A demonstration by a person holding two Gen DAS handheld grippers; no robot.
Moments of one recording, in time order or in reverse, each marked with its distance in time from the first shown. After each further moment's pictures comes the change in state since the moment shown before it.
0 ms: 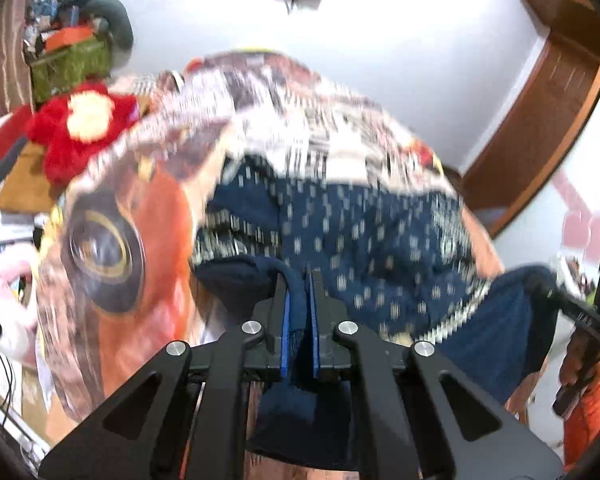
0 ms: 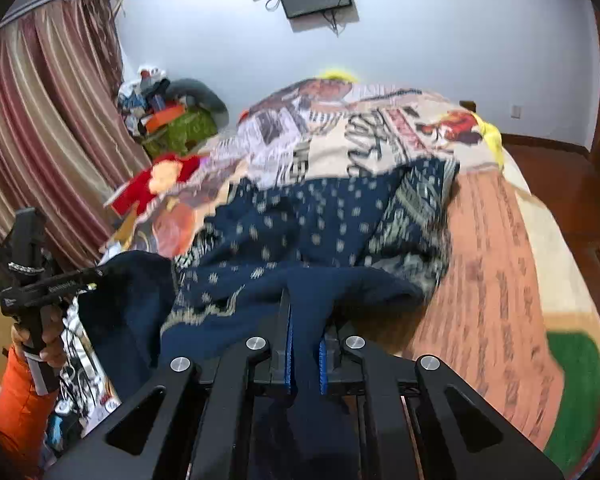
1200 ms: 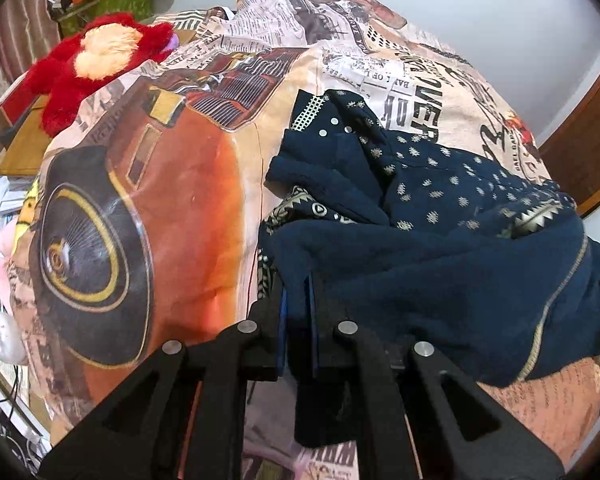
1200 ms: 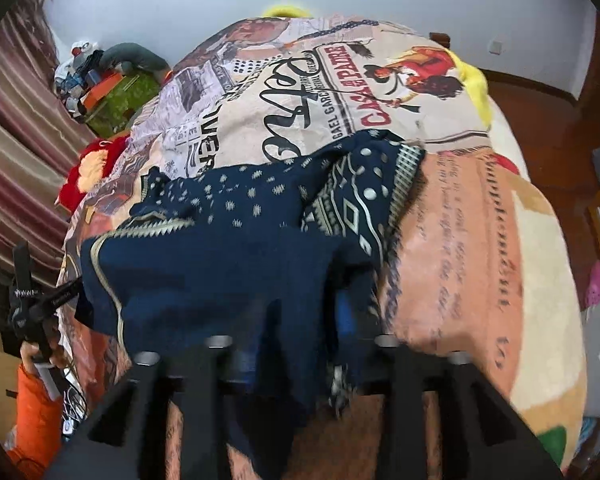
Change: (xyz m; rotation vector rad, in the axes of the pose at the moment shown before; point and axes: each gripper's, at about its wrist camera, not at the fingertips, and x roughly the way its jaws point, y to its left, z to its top) left arm 0.135 0.065 0.005 -0.090 0.211 0.202; right arm 0.095 -0.090 0.067 0.107 0.260 -0.100
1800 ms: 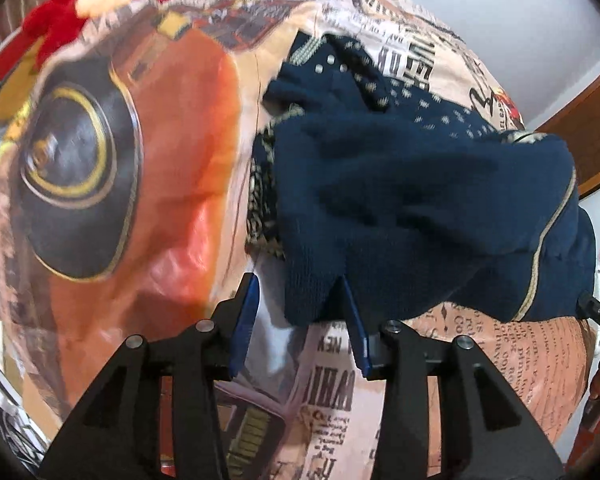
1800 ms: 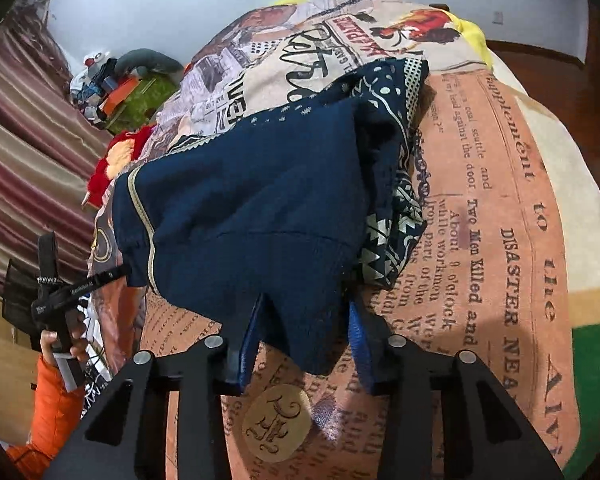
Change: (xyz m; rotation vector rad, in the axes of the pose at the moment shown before) left arm 0.010 0.012 -0.046 -0.055 0.128 -0.094; right arm 0.003 0.009 -0.072 0.070 0.042 0.120
